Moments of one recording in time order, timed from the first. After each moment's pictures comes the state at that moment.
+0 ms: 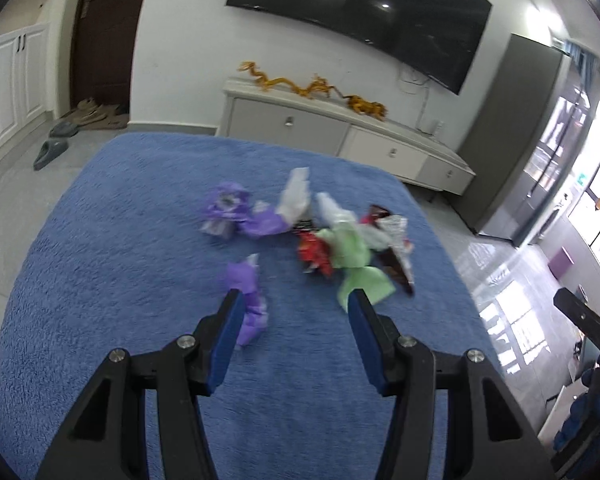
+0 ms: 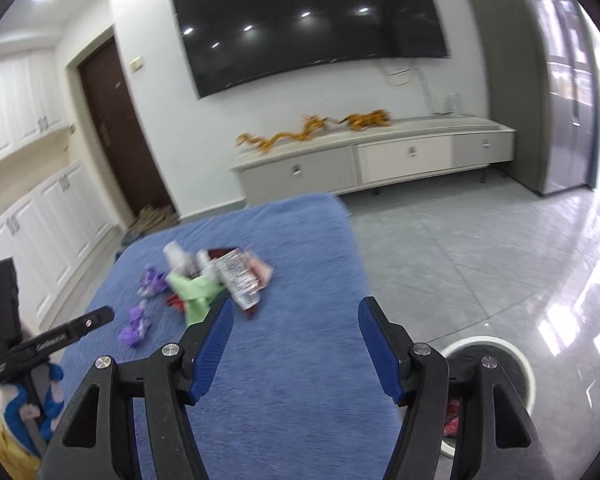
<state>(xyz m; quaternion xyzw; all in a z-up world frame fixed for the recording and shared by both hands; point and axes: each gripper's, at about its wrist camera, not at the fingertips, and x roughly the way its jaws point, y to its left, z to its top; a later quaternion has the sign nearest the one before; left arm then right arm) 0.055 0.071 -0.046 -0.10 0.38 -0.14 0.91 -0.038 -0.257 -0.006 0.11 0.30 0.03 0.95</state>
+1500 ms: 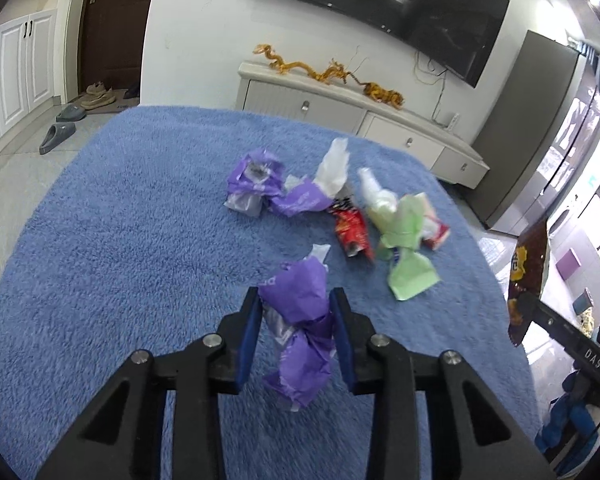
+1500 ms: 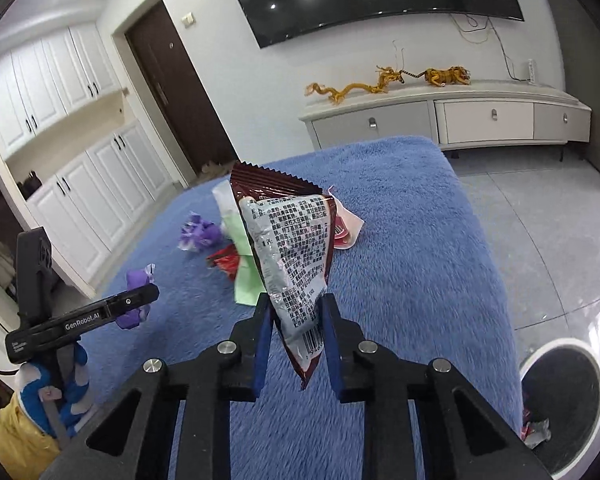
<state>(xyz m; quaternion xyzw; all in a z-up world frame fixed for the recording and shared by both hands) 0.055 0.081 -0.078 -0.10 0.39 -0.13 0.91 0.014 -0.215 -0.066 0.12 0.35 0.16 0.92</state>
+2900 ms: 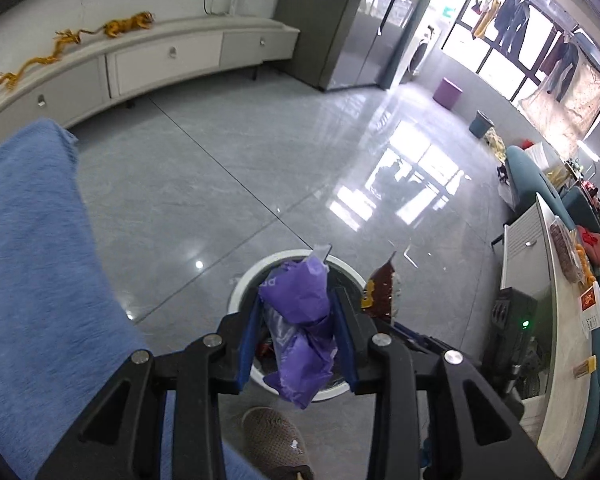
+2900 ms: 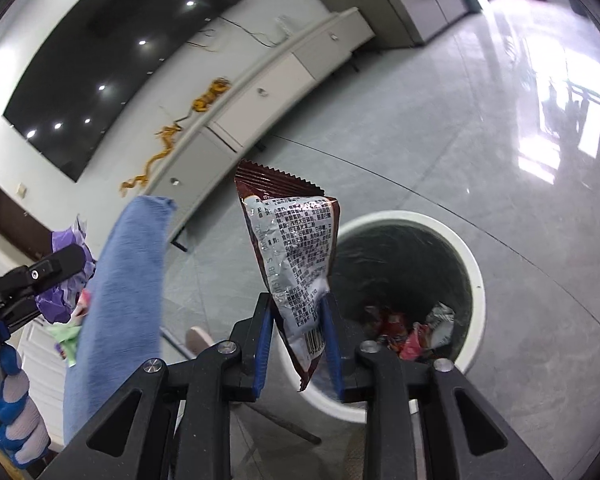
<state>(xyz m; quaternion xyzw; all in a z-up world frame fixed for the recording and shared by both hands) 0.035 -0.359 -0.092 0.09 0.47 -0.42 0.77 -0.117 -0.512 -0.186 0.38 0.33 -0.11 0.86</state>
